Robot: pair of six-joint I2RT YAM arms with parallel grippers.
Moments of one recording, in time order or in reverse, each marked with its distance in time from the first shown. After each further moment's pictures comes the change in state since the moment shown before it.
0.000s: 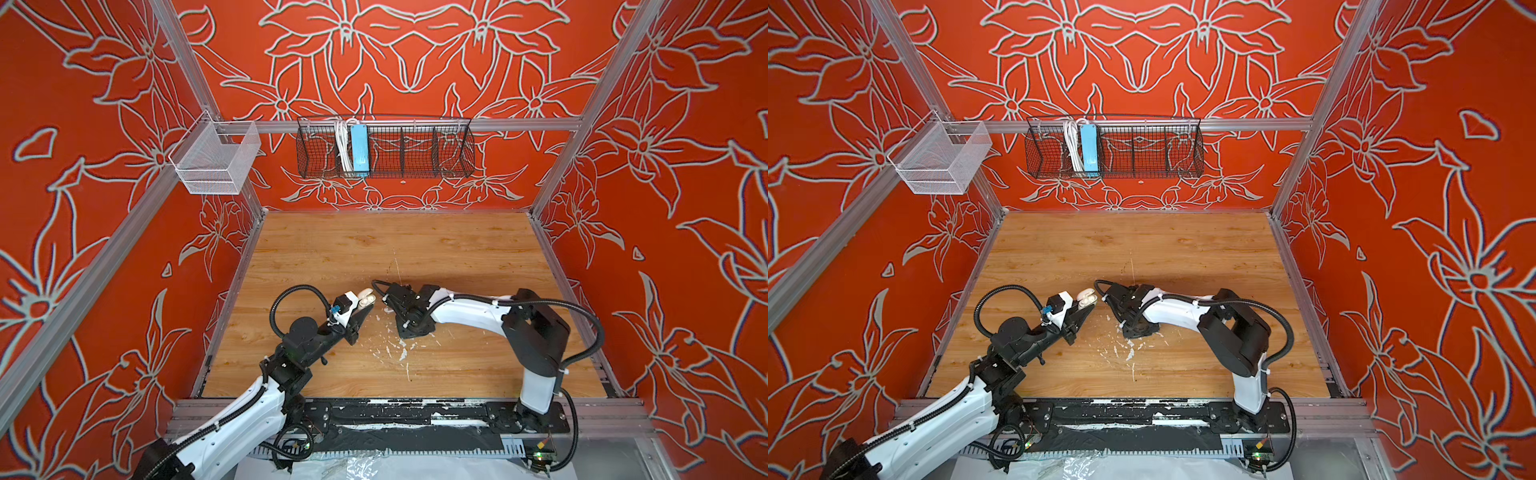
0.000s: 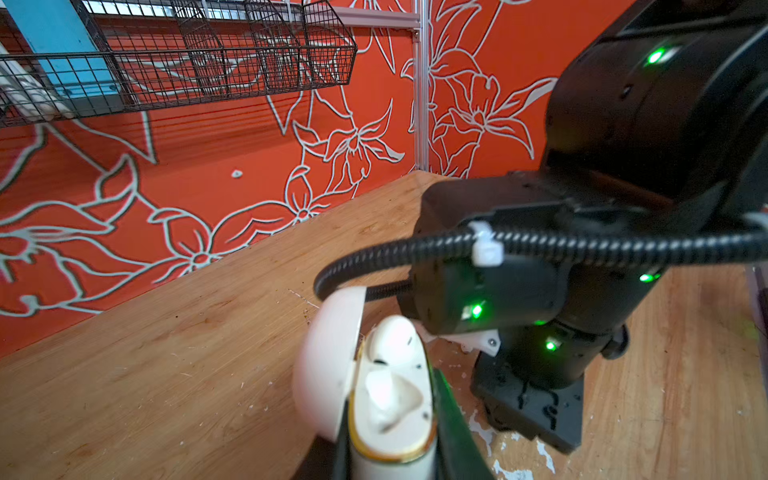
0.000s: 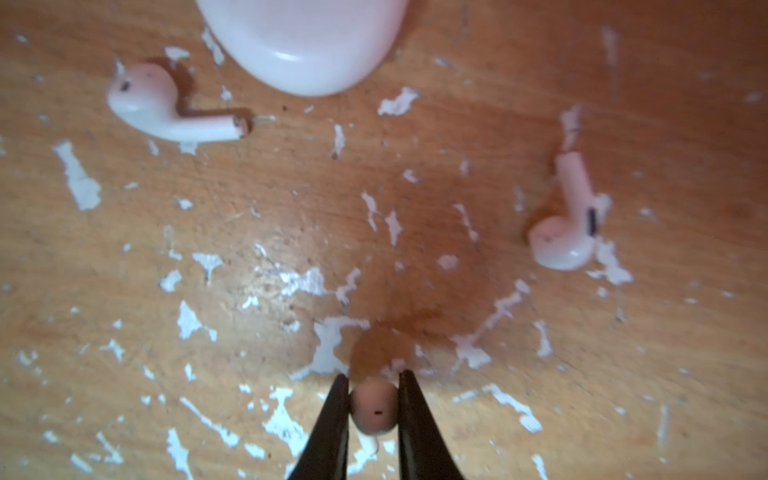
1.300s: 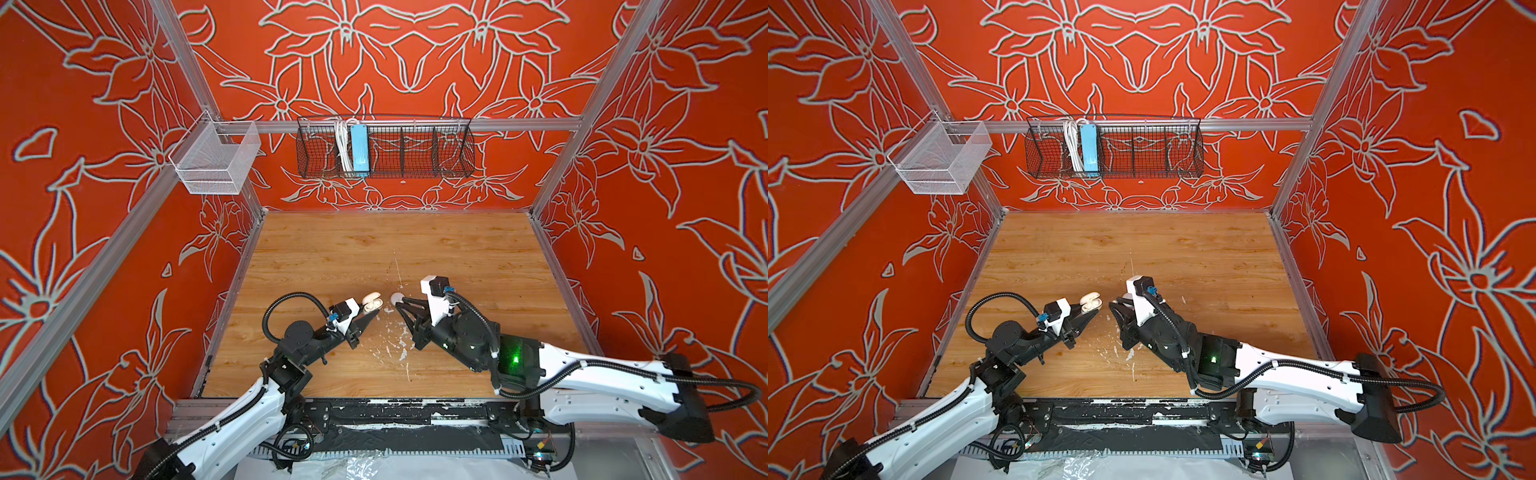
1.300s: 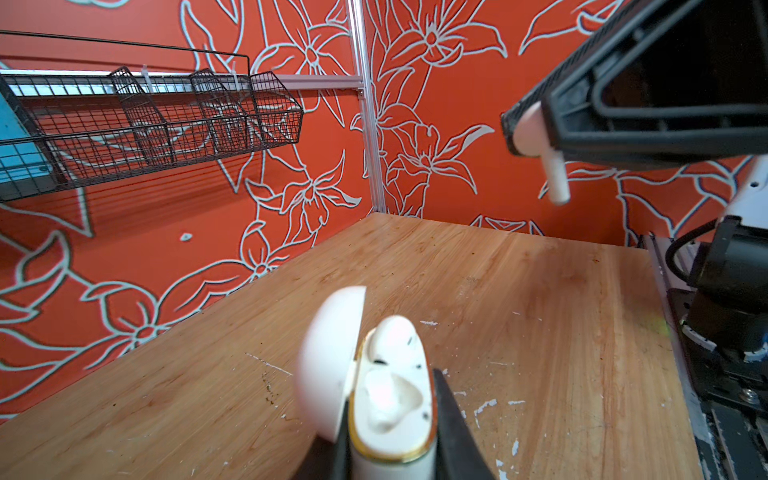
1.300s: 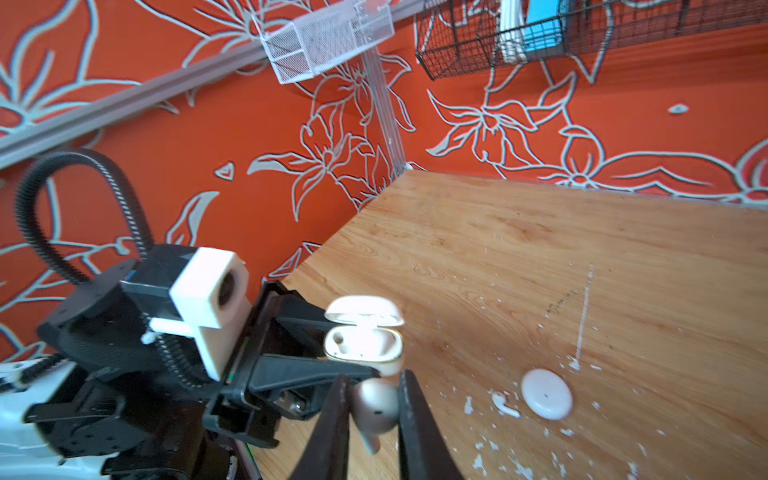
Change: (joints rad) left arm -0.006 0.002 -0.024 0.146 0.171 0.011; right arm 0.338 -0.793 -0.418 0.888 0.301 -0.359
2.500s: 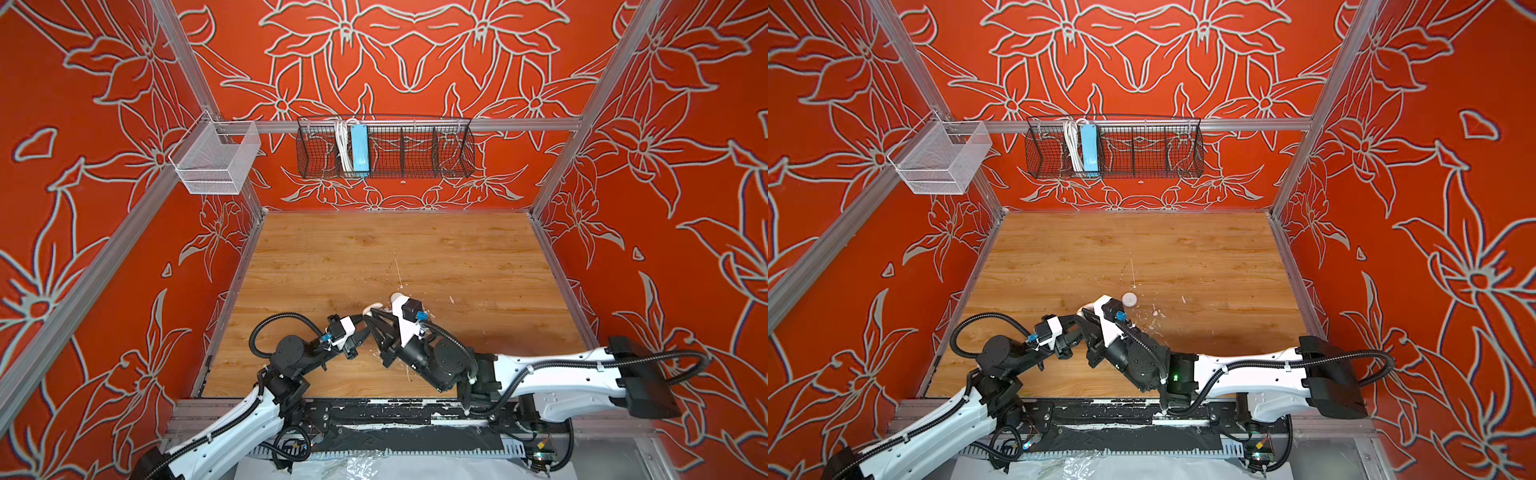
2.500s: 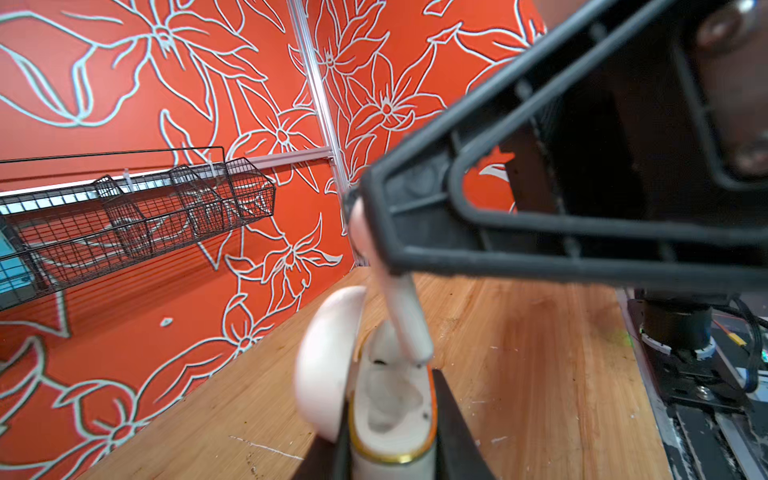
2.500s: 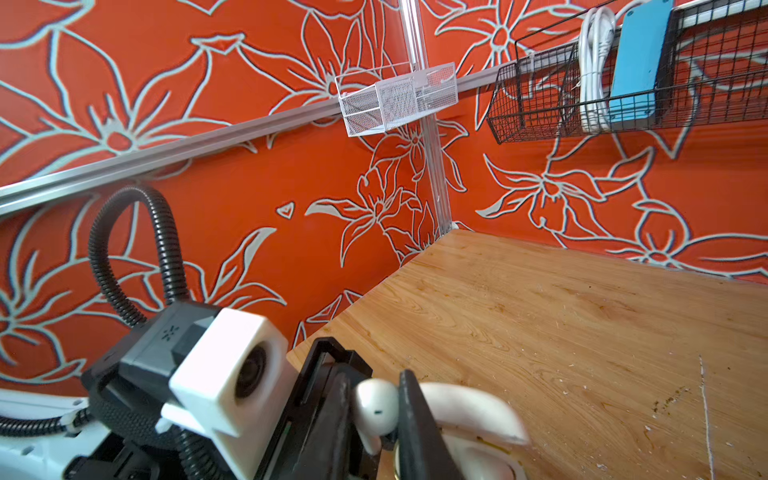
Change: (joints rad) left arm -0.080 -0.129 -0.062 0.086 0.003 0.060; right arm 0.165 0.261 -0.013 0.503 0.144 -0.172
